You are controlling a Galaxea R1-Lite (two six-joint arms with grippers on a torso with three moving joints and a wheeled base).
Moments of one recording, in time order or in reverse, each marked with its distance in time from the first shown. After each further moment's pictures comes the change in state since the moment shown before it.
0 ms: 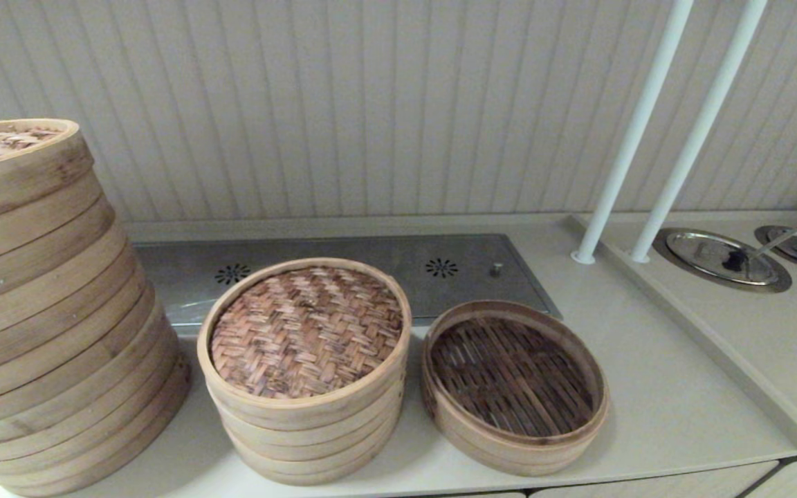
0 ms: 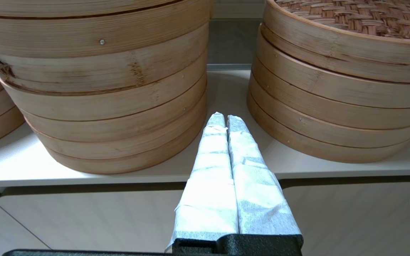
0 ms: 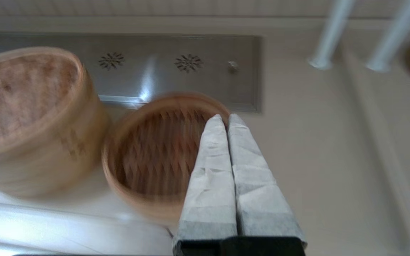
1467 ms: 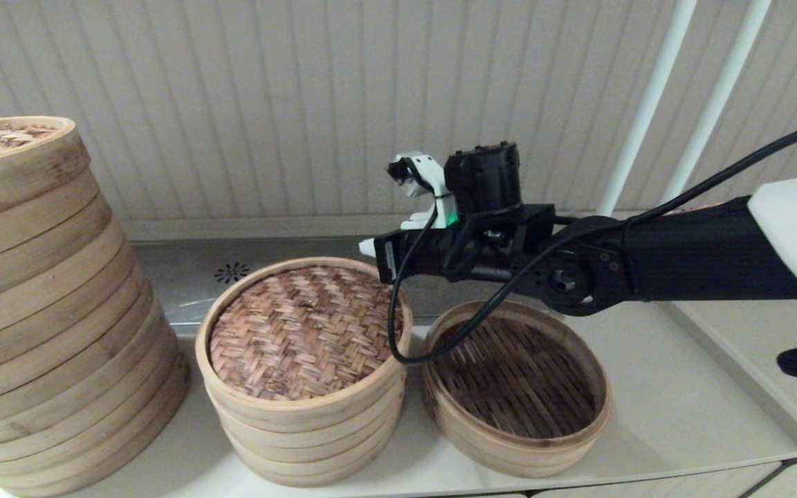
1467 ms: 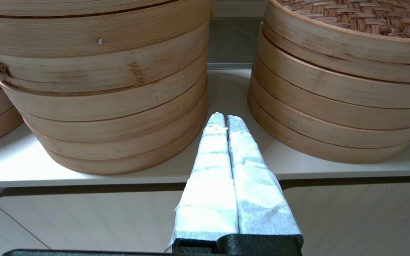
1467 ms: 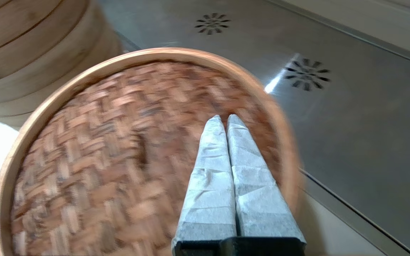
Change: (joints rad) left arm 0.000 0.000 0.000 0.000 0.000 0.000; right arm 0.596 1.190 -0.839 -0.255 0.070 -0.007
